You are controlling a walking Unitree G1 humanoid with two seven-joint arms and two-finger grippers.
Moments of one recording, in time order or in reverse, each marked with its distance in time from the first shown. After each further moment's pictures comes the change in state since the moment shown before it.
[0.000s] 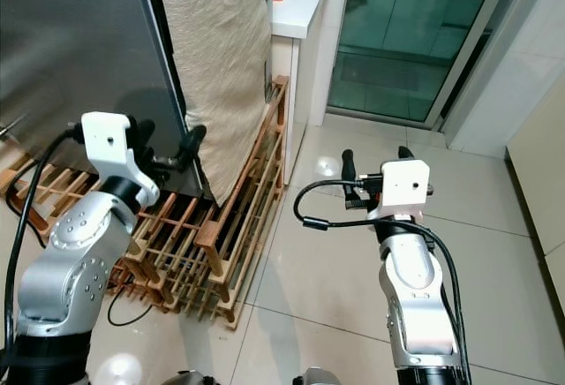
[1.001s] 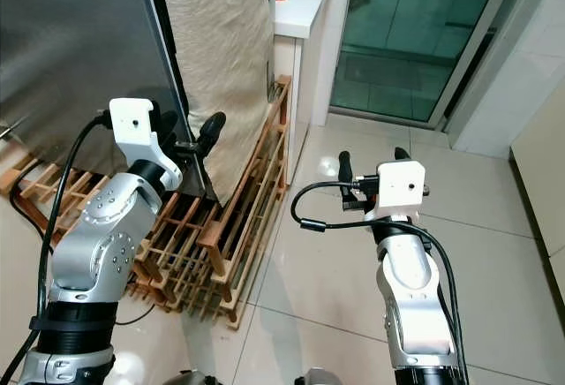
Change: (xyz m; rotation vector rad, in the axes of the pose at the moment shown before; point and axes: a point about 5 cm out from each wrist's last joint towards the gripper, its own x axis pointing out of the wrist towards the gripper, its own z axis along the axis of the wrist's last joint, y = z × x) left arm 0.025 -0.015 -0.014 -0.085 0.057 -0.054; right arm 0.000 0.001 -0.002 -0.003 0.005 -0.006
